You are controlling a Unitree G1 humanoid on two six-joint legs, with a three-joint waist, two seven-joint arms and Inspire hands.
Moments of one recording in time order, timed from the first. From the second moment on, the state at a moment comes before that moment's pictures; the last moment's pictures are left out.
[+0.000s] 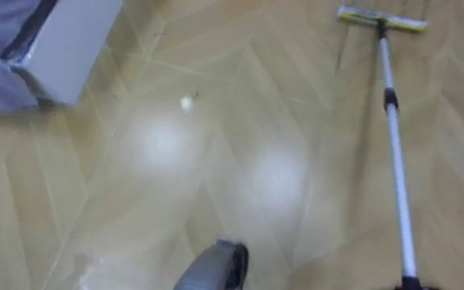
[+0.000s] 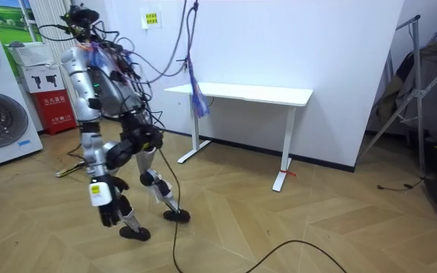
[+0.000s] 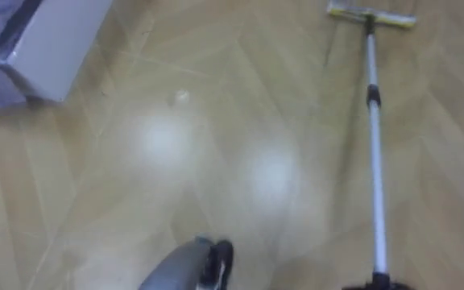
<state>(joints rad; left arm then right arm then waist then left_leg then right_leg) 0.07 0.24 -0.09 1.21 -0.05 0.21 0.03 -0.19 -0.45 0.21 1.49 0.43 0.27 0.06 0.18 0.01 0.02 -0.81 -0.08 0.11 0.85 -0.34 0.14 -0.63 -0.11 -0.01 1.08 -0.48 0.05</state>
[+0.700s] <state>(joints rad) 0.15 0.26 -0.14 1.15 -0.09 0.20 0.12 -0.38 -0.45 0.23 1.43 0.44 0.26 -0.02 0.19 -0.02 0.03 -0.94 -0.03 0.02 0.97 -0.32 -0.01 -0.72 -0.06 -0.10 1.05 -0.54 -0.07</state>
